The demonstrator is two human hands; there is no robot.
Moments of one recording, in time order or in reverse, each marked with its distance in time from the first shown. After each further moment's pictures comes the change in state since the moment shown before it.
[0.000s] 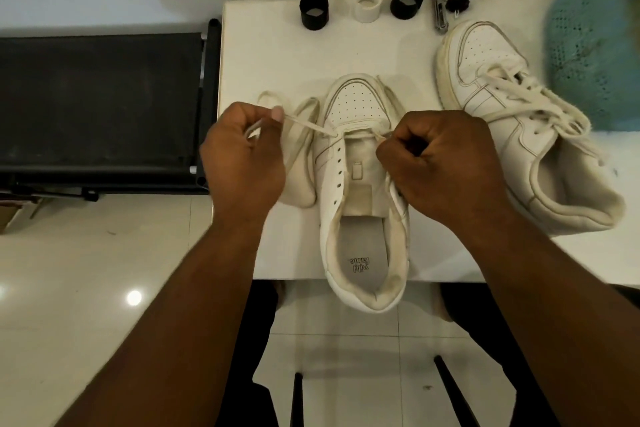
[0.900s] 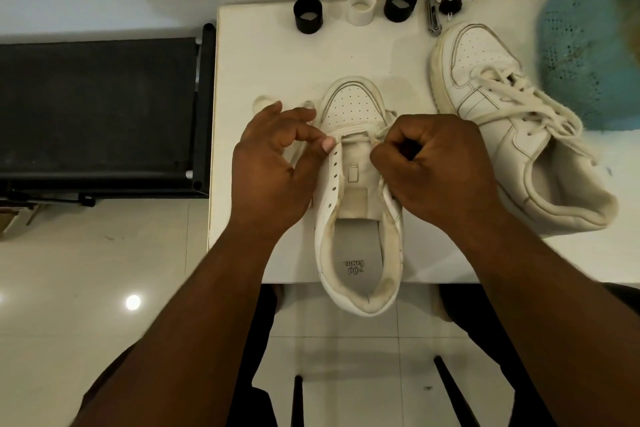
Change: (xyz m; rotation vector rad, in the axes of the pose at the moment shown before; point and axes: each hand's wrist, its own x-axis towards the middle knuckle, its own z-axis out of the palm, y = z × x) left_hand -0.011 -0.005 0.011 0.091 -0.228 0.355; right_hand 0.001 -0.001 0.000 0.017 -0.012 0.023
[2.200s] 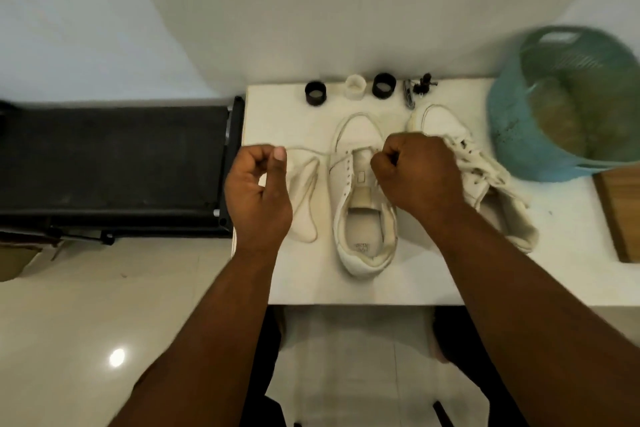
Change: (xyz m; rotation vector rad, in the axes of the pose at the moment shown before) left_hand 0.008 0.030 -0.028 -0.400 0.344 -0.210; right_hand 0.037 -0.006 -0.013 -0.327 0.056 -0.017
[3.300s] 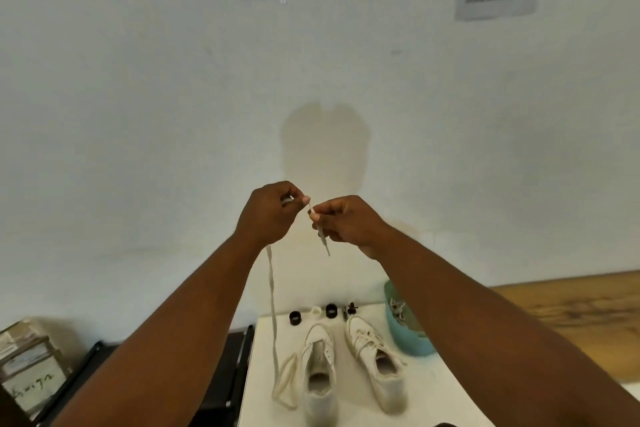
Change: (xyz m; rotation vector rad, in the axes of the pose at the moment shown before) left_hand -0.016 0.434 -0.070 0.419 -0.248 0.666; right_hand -0.100 -0.186 -0.375 0.851 -0.110 -0.226
